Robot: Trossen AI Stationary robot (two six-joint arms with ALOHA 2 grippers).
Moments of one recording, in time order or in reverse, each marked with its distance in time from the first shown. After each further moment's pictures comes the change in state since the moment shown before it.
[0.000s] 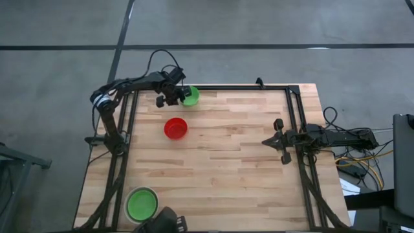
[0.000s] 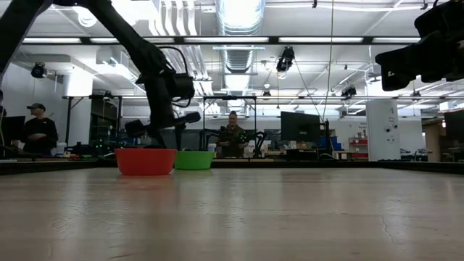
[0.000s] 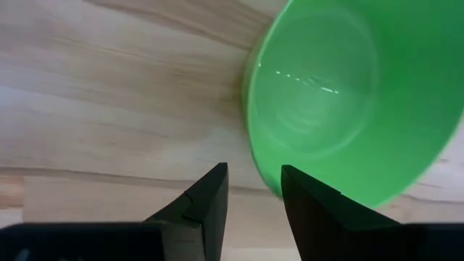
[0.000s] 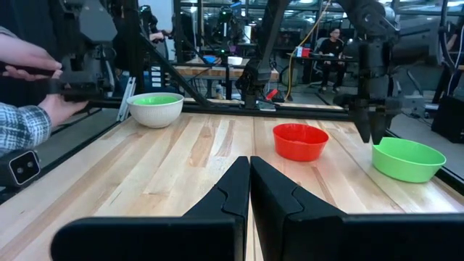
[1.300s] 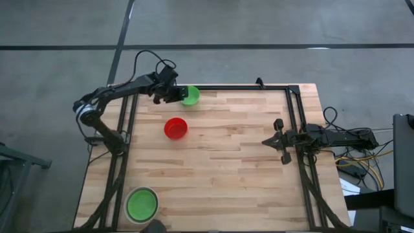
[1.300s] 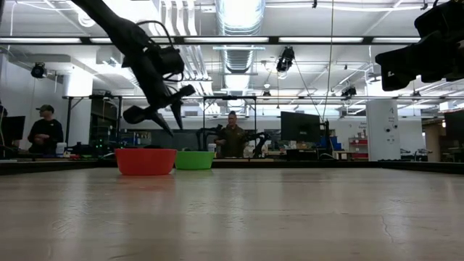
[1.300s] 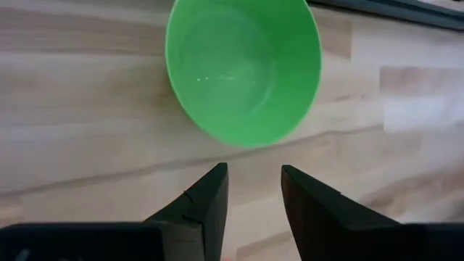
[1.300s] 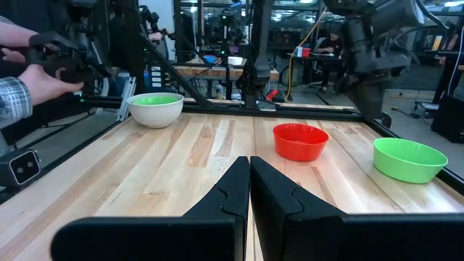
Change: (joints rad) left arm -0.025 -0.240 -0.137 0.131 0.048 0.220; right arm 0.000 0.000 0.000 0.000 0.000 0.000
